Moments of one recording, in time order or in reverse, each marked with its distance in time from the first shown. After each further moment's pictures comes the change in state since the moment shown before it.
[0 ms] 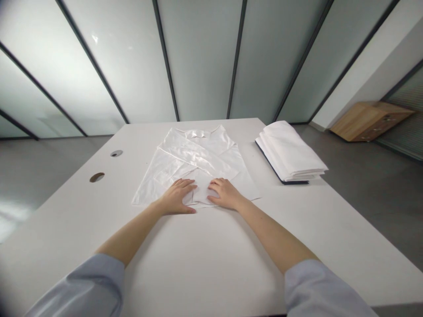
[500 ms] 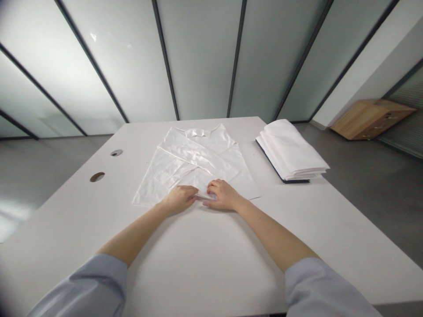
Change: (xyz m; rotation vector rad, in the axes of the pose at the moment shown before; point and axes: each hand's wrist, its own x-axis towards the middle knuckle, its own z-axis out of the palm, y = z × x) left_hand 0.010 0.008 0.013 0.005 0.001 0.016; right_hand 0.003 -0.013 -0.003 0.057 -0.002 -0.080
